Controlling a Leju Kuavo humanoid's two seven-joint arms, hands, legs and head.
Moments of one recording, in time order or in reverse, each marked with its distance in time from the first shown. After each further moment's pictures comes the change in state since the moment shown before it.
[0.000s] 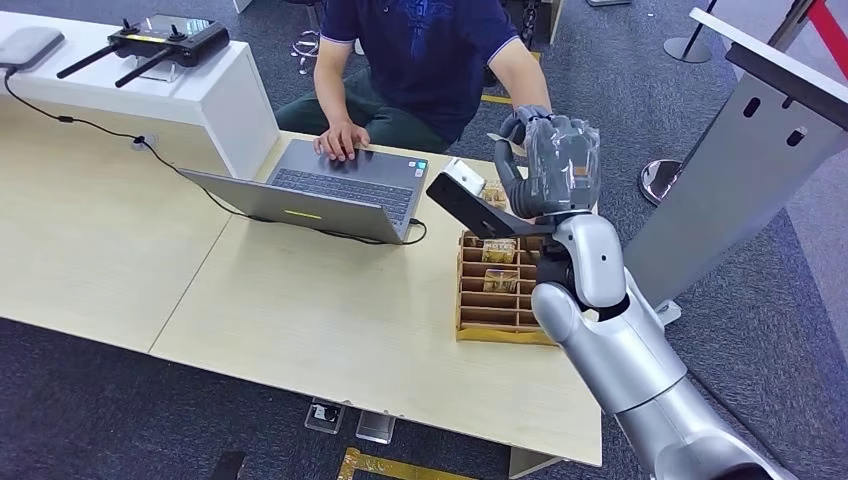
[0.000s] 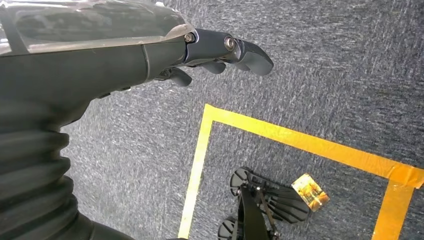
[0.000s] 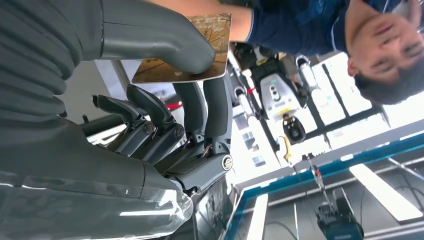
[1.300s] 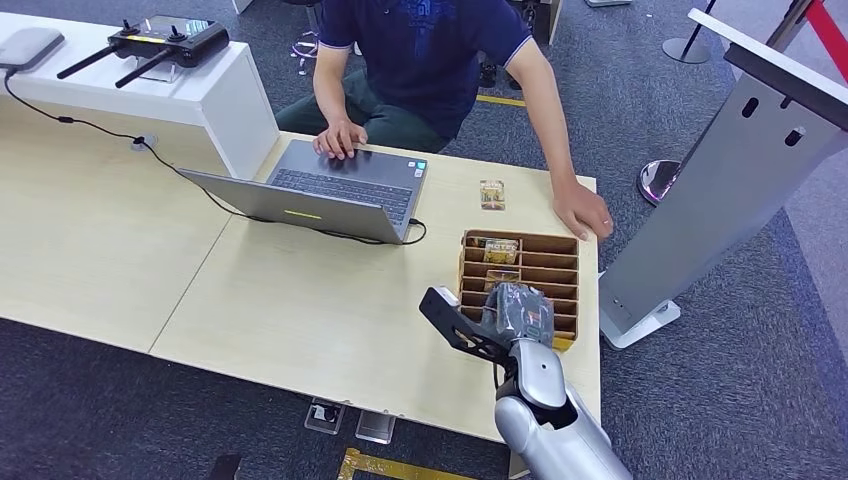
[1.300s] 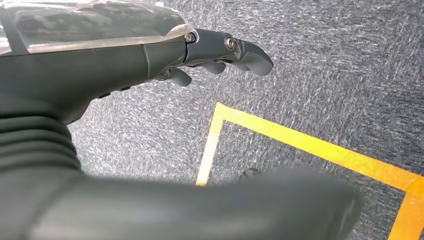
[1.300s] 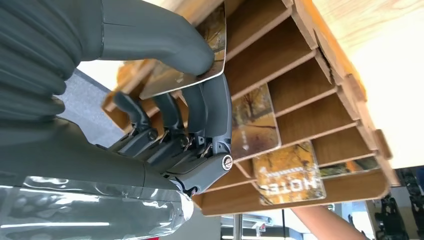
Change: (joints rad) left arm -0.001 0.000 0.005 0.000 0.040 0.023 0.049; right arm 0.393 0.015 0.015 -0.008 -0.002 0.331 0.387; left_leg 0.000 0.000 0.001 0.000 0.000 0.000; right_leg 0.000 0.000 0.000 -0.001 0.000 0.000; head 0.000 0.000
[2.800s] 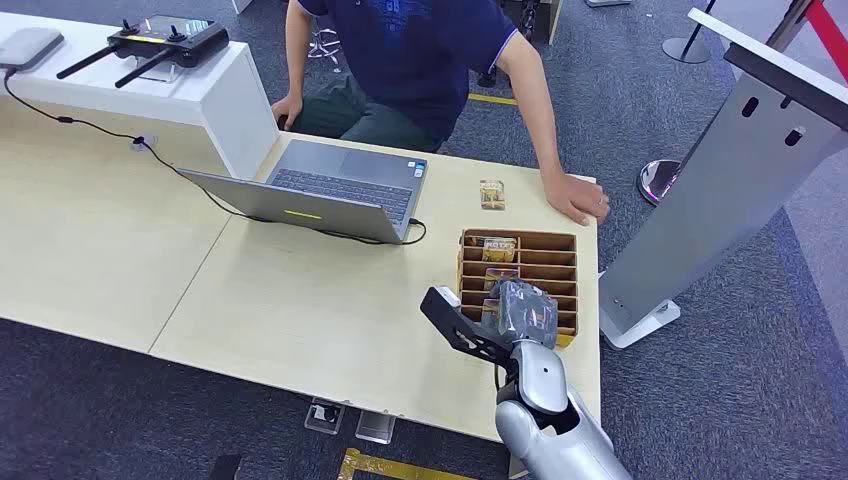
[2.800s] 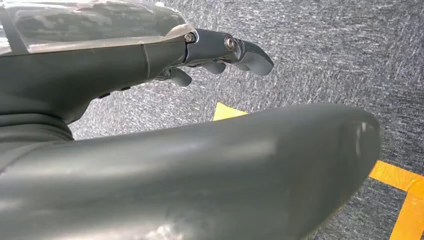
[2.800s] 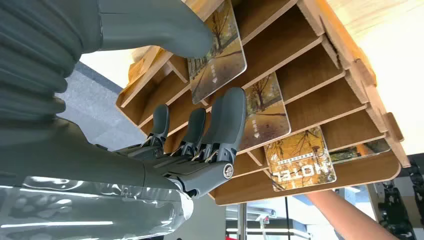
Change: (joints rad) left arm 0.000 0.000 0.000 0.000 0.001 0.001 0.005; right arm 0.016 -0.007 -0.002 -0.047 0.032 -0.004 0.015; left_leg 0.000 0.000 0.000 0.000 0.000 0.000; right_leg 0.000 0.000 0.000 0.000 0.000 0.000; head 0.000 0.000
